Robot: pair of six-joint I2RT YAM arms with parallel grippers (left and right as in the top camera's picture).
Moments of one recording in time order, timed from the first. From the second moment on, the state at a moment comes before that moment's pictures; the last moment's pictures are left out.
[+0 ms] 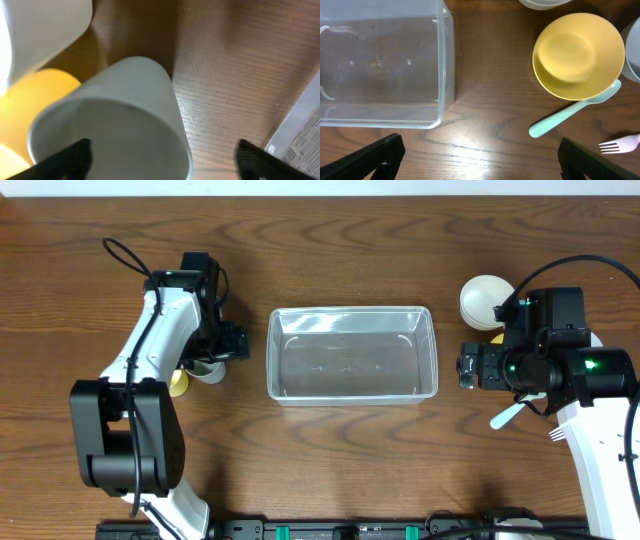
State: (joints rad) left arm -0.05 1.85 1.36 -1.11 -0.03 -0.22; right arm 0.05 1.22 1.20 -1.15 -0.09 0.13
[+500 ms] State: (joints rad) left arm -0.05 1.85 1.36 -1.09 -0.03 -0.22; right arm 0.05 1.22 1.20 -1.17 -0.09 0.13
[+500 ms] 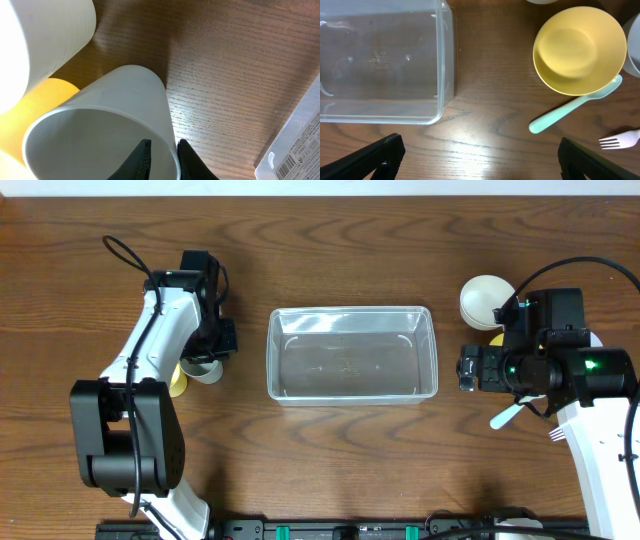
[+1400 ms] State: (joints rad) left arm -0.13 1.85 1.42 -1.18 -0.04 -0.22; right arm 0.05 1.22 1.20 -1.18 -0.09 0.13
